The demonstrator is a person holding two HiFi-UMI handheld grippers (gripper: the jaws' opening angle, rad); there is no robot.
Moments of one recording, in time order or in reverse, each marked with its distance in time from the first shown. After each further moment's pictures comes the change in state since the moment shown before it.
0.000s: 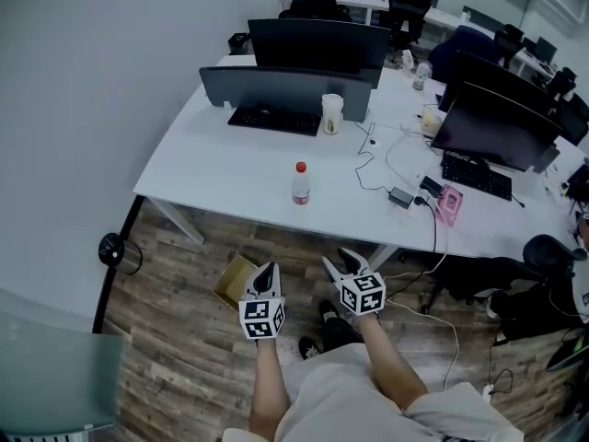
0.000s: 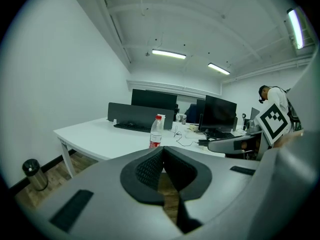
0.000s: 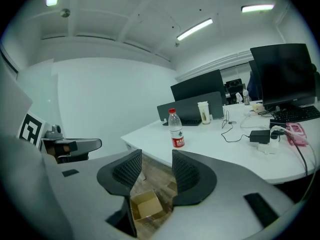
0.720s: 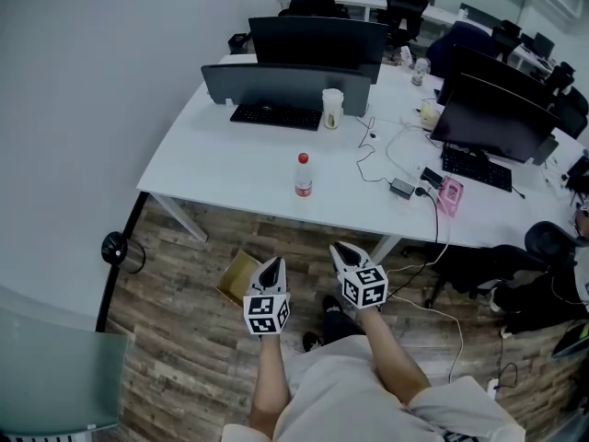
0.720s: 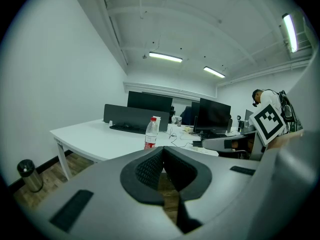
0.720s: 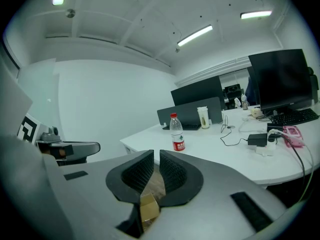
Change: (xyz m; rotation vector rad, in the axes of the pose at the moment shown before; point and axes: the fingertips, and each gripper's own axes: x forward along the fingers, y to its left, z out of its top) left arm -0.019 -0.013 -0.003 0.002 -0.028 -0.048; right arm -0.012 0.014 0.002 -0.015 -0.050 -0.018
